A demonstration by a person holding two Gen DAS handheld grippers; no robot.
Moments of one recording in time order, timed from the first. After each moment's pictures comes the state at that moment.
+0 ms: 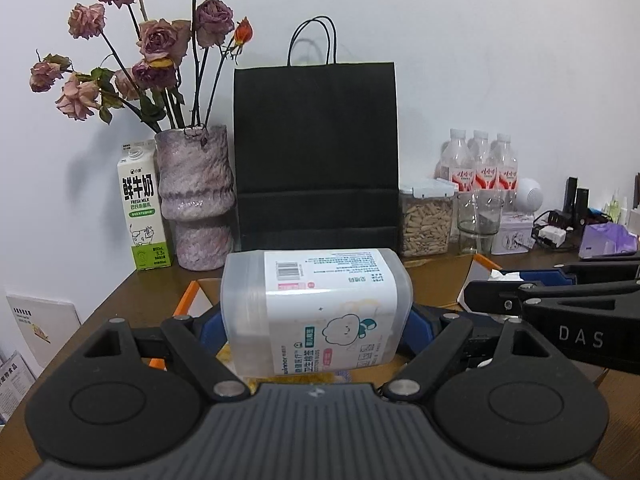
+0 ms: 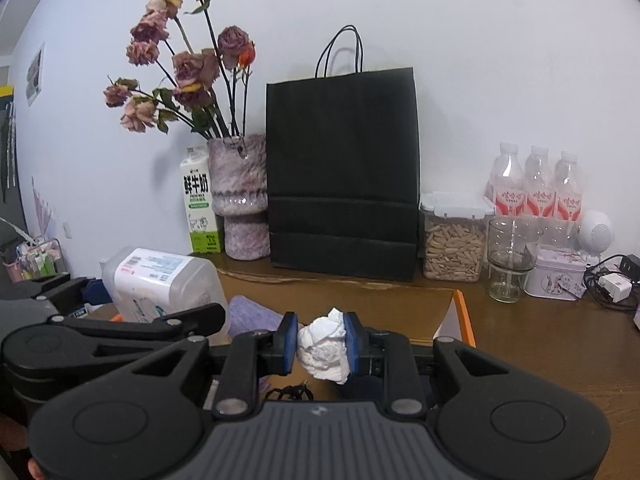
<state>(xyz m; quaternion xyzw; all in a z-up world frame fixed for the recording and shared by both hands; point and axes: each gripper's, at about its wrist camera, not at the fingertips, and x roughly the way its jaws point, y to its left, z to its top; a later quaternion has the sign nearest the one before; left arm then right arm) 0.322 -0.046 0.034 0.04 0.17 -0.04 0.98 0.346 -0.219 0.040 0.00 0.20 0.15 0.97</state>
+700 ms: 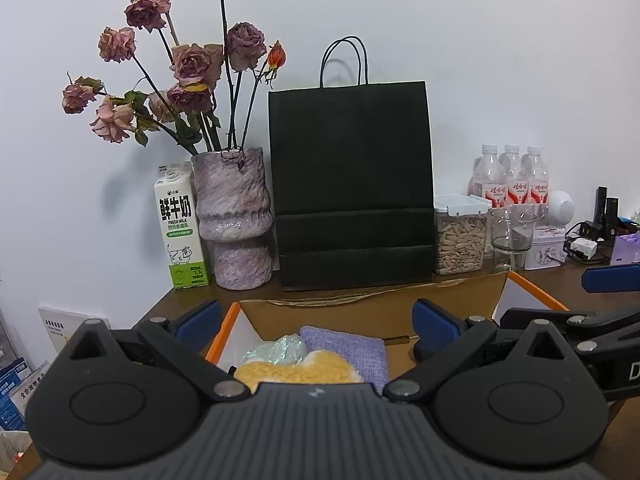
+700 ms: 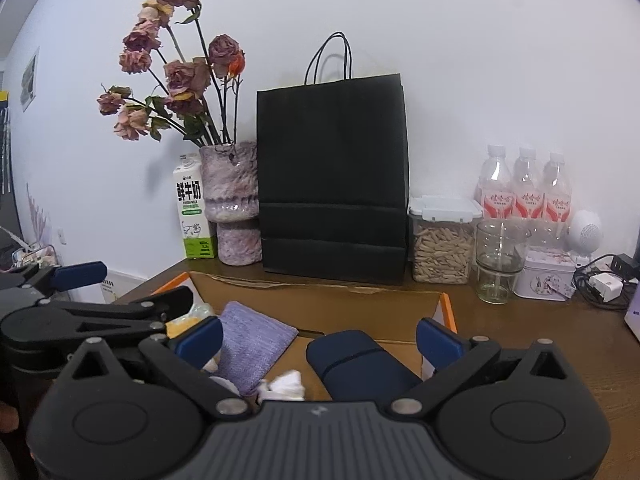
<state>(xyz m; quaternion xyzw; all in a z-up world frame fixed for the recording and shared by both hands) 0.317 -0.039 0.048 0.05 0.14 0.01 0.99 0.339 -0.227 0.046 0.01 0.19 0.15 0.97</state>
